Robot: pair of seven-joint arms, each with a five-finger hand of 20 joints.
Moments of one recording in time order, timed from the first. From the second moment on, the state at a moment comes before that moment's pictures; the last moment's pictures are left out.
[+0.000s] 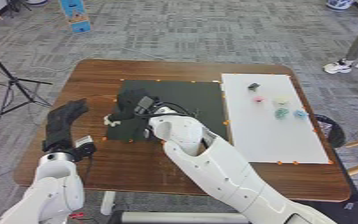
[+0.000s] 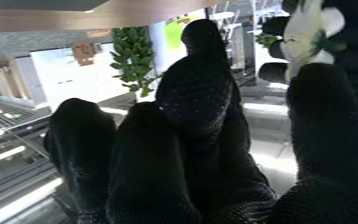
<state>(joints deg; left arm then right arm) 107.9 -53.7 -82.1 -109.4 59.2 37.7 4.8 -60.8 -86.1 40.2 -77.1 -147.3 -3.4 0.8</state>
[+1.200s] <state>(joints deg) 107.9 -53.7 -82.2 -109.4 59.3 37.7 4.7 -62.7 -88.0 43.1 -75.9 -153.2 -5.4 1.1</state>
